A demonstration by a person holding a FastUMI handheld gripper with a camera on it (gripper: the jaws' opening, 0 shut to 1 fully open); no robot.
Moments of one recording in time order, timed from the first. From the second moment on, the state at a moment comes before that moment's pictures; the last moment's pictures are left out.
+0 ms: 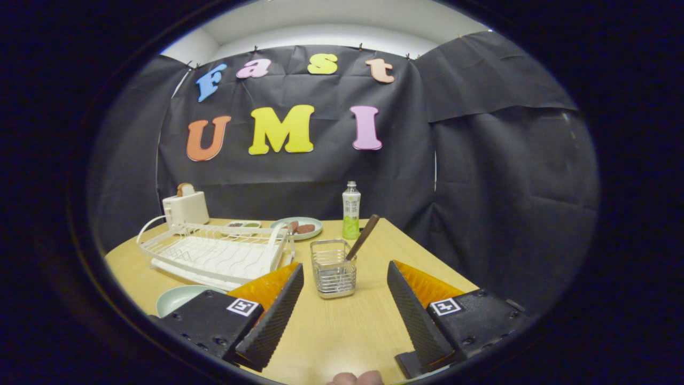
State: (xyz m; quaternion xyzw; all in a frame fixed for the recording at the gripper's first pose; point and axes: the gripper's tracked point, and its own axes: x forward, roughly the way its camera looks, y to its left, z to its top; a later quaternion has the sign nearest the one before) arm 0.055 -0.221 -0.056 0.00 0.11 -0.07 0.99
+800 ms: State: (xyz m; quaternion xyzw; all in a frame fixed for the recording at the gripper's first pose) arm 0.197 -0.254 -0.085 0.09 0.16 -0.02 0.98
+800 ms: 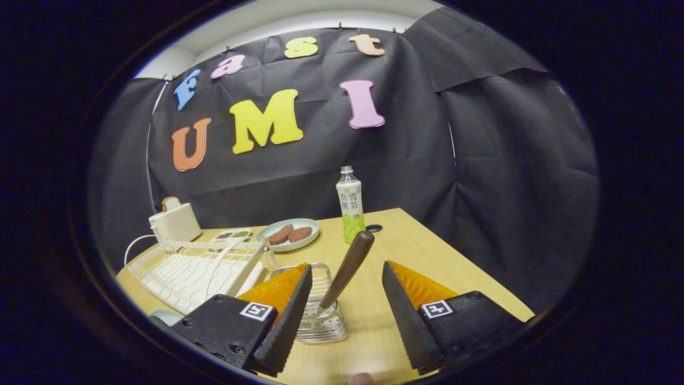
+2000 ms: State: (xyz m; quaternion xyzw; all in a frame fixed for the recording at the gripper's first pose) arm 0.140 -0.211 0.057 0.07 0.01 -0.03 1.00
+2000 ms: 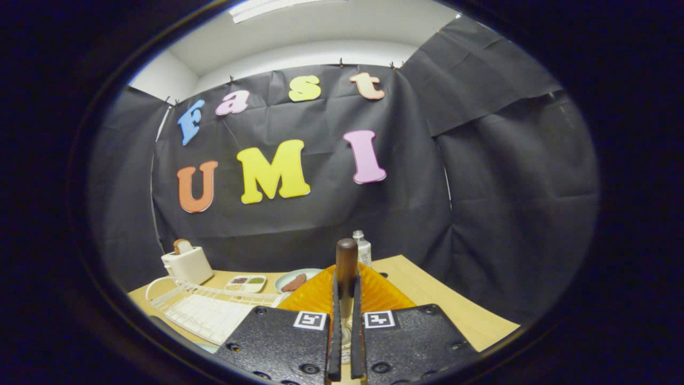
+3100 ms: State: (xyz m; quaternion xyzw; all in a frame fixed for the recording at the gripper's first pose) arm 0.038 -0.017 -0.078 0.21 0.13 0.10 0.96
